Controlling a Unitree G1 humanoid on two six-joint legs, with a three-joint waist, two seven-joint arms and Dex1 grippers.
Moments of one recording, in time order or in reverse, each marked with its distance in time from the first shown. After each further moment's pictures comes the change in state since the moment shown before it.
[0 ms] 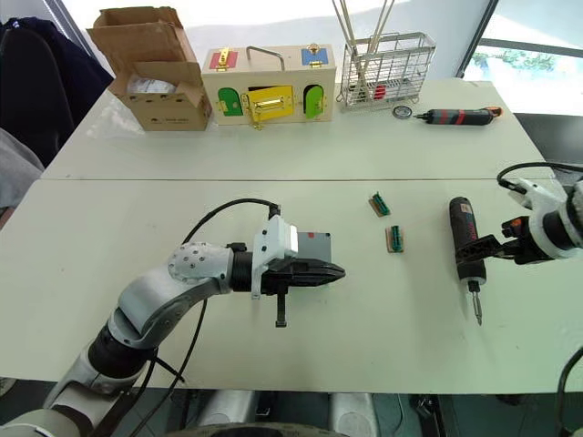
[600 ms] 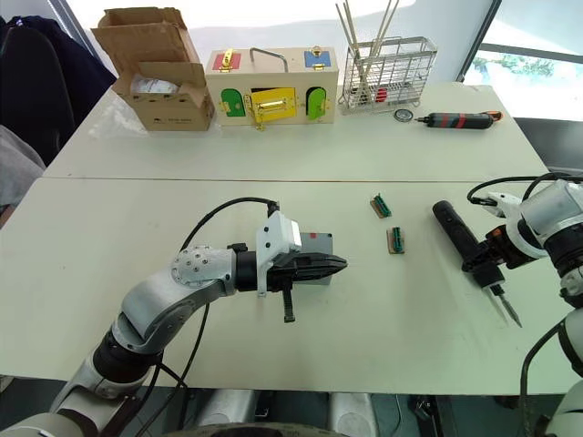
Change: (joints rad) left arm 0.013 -0.037 0.001 -0.005 0.012 0.003 0.078; right arm -0.061 0.119 0.141 0.213 -0.334 -0.260 0.207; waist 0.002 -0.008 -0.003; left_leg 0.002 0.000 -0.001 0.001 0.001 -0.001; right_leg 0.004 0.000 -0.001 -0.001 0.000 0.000
